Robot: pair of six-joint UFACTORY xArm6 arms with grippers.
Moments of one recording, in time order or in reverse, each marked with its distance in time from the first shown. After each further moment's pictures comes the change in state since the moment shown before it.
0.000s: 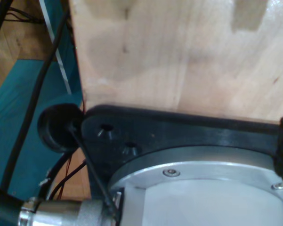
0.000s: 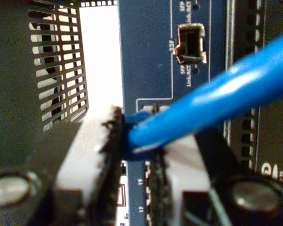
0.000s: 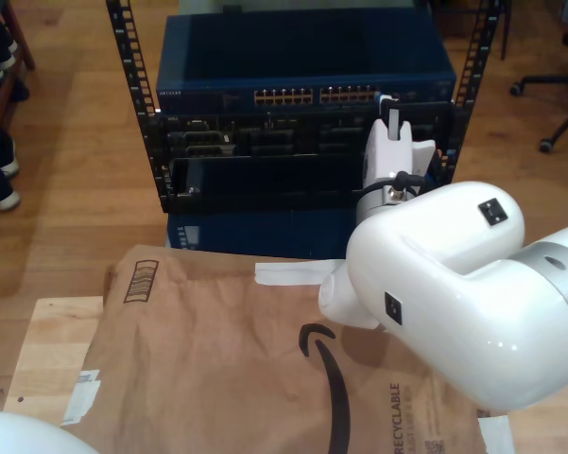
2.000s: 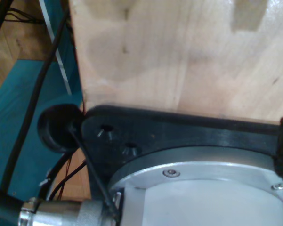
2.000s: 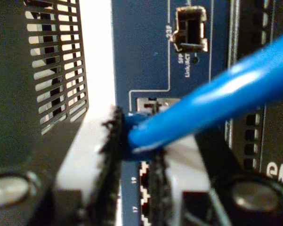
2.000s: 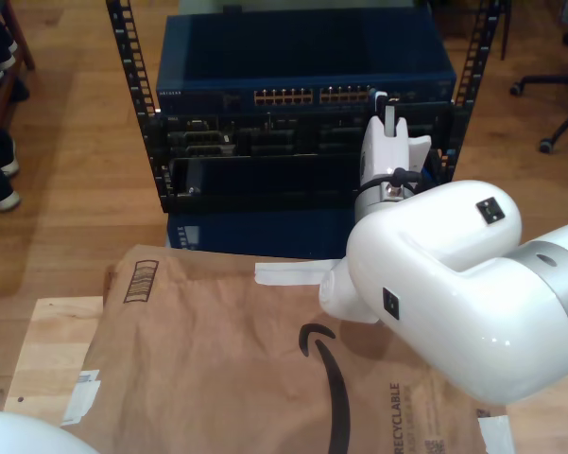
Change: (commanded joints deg) left arm 0.0 0.0 0.0 0.0 0.0 0.0; right arm -0.7 1.6 -2.5 -2.3 0.4 0.0
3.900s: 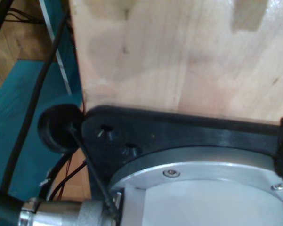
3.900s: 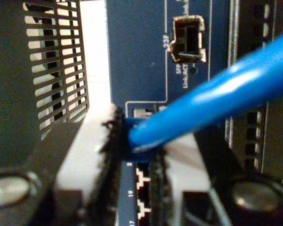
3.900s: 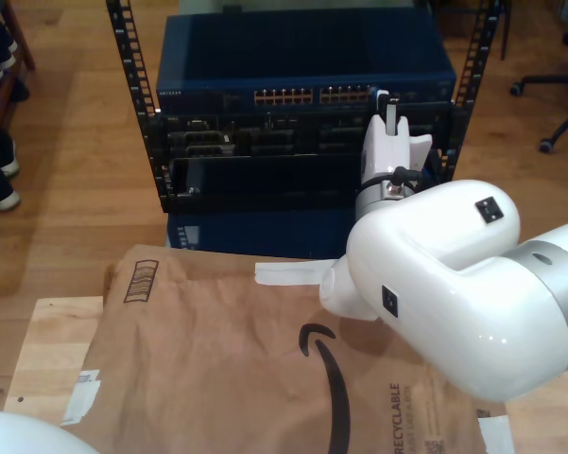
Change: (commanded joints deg) left arm 0.0 0.0 0.0 0.0 0.1 0.0; right arm -0.4 0.7 -1.1 0.2 0.0 0.0
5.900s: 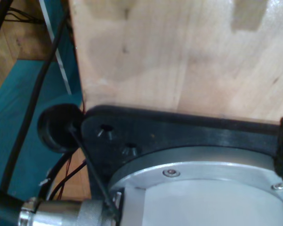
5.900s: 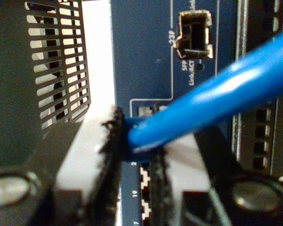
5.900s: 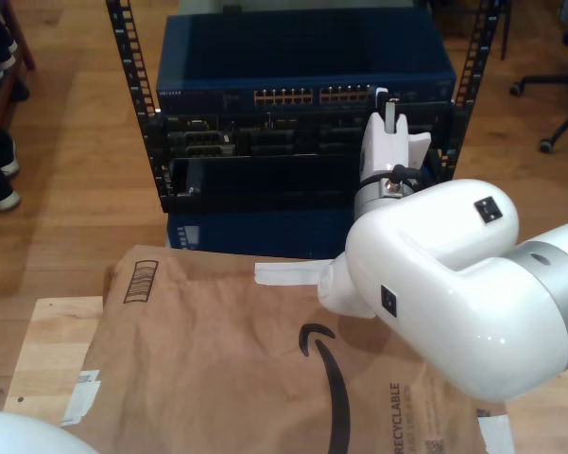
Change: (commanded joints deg) left arm 0.0 0.0 0.0 0.0 -0.1 0.0; right arm 0.0 0.5 -0.9 0.0 0.4 0.0
